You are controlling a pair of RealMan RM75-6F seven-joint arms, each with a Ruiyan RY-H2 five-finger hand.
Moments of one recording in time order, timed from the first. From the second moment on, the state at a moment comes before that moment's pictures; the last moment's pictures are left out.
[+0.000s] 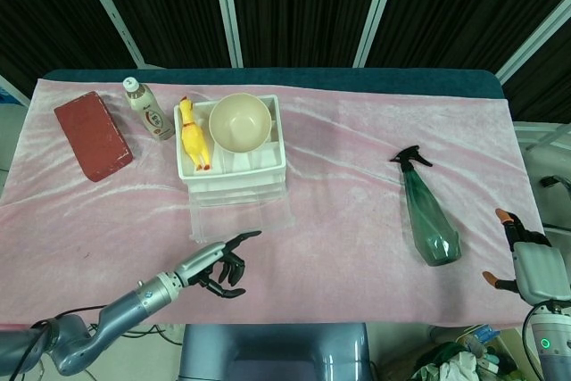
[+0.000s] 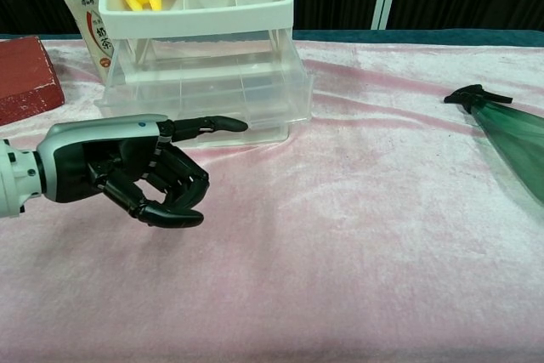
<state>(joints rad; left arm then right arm) -0.72 -1.42 0.06 -1.67 1.59 0.88 -0.82 0.11 -1.10 0.09 -1.64 -1.32 1.35 -0.12</state>
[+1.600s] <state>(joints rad) -0.54 -1.15 0.24 -1.87 1.72 1.11 -0.15 0.12 -1.11 0.09 -1.65 -1.31 1.34 -0.13</state>
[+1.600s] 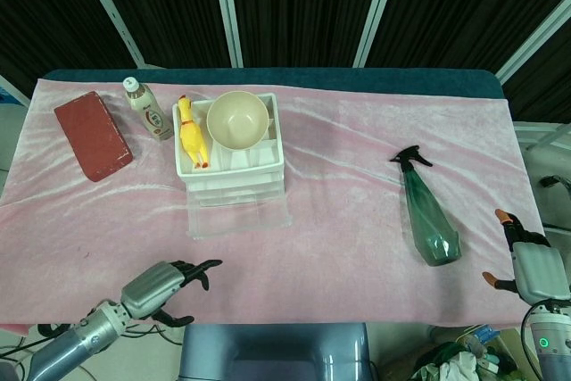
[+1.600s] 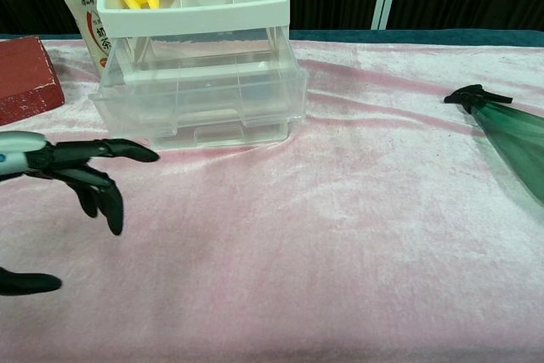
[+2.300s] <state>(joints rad) -0.16 -1.04 0.15 -1.86 1.43 1.56 0.07 0.11 -1.11 0.09 -1.66 -1.34 1.37 -0.13</state>
